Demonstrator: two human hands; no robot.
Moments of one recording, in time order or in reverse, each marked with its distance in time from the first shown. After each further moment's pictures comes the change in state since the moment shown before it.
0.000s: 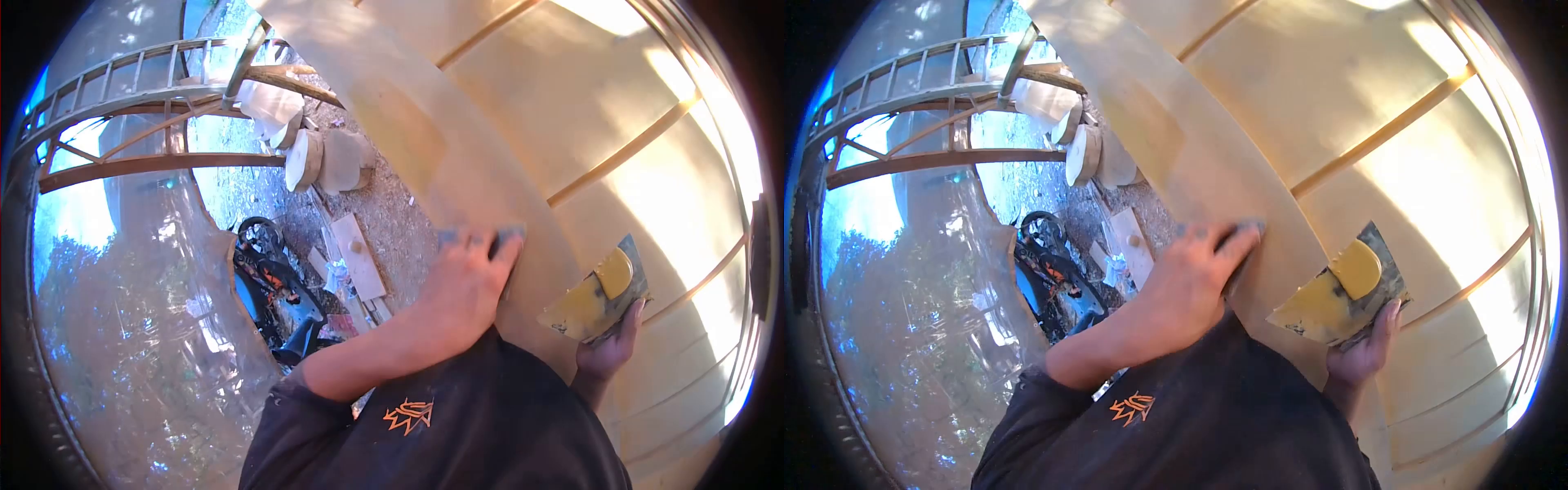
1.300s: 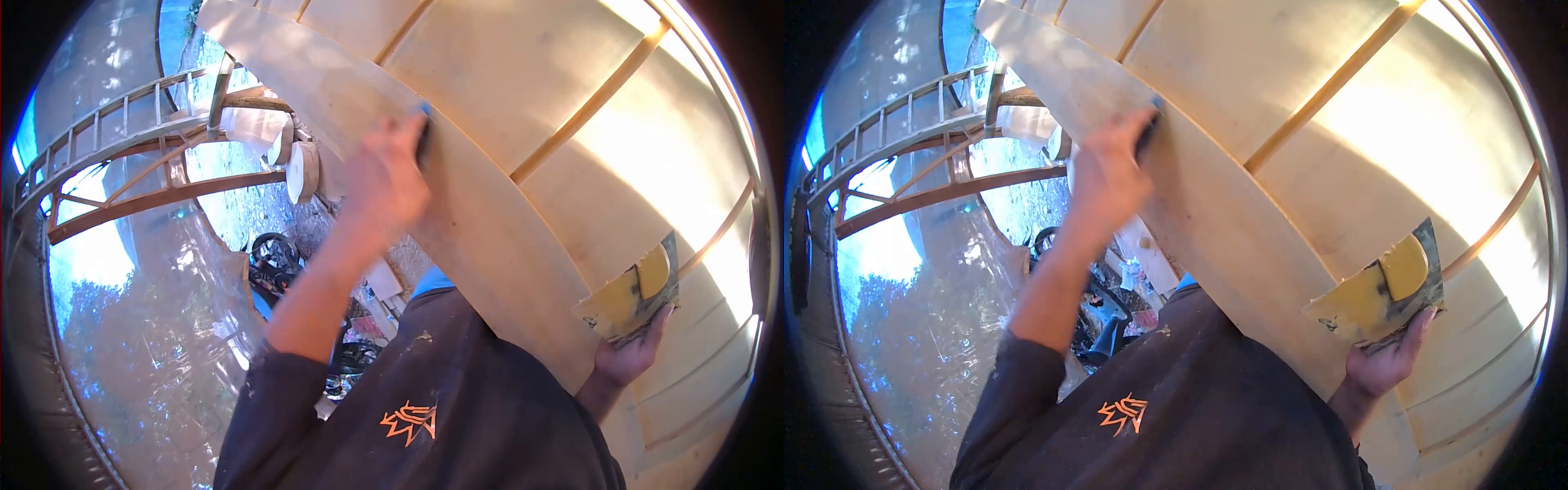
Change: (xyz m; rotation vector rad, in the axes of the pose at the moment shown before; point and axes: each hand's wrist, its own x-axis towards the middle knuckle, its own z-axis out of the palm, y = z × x) left_hand 0.078 -0.045 -0.024 0.252 0.076 -0.190; right_hand -0.013 -0.026 -0.045 0.151 0.003 -0.114
